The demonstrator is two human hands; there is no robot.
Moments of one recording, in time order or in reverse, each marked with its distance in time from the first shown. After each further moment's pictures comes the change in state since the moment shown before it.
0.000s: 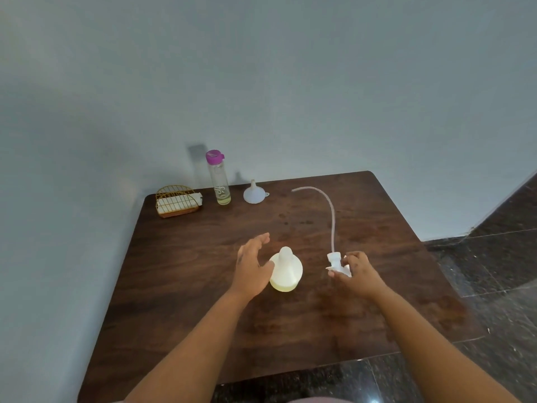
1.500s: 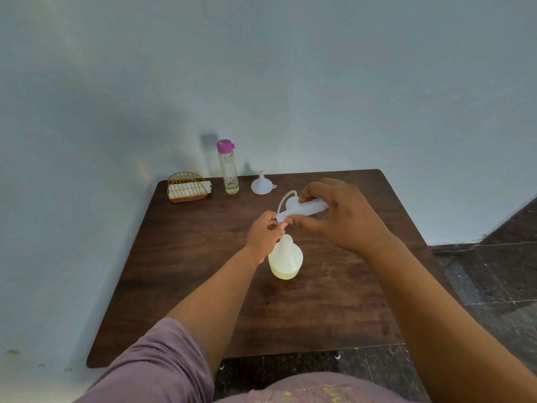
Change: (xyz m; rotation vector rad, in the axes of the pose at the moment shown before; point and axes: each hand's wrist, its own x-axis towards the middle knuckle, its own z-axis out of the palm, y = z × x) left_hand 0.043 0.020 0.015 -0.194 -0.009 -0.152; right_hand -0.071 -0.154 -0.100 -0.023 0.296 -0.792
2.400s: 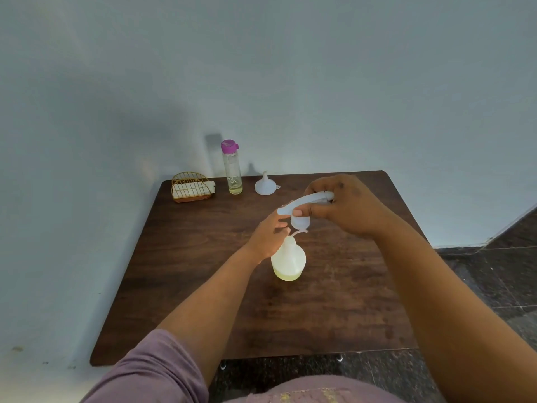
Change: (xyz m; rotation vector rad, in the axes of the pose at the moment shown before) left_hand -0.012 0.016 -0.012 0.241 -0.167 0.127; right_hand 0.024 0.010 -0.007 0.209 -0.183 0.190
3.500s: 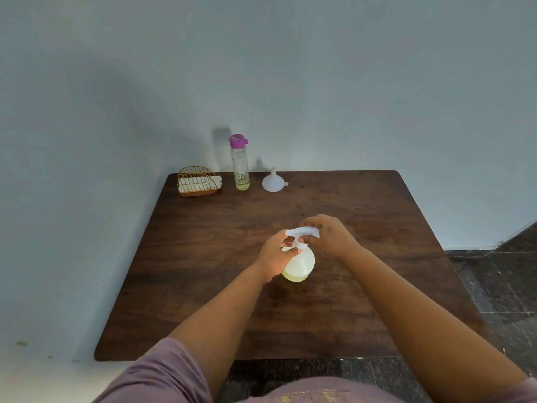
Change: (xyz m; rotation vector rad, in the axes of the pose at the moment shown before) left_hand -0.005 -0.040 0.028 -0.121 0.016 -0.099; right_hand 0.023 0.077 0.095 -0.158 -0.155 0.240
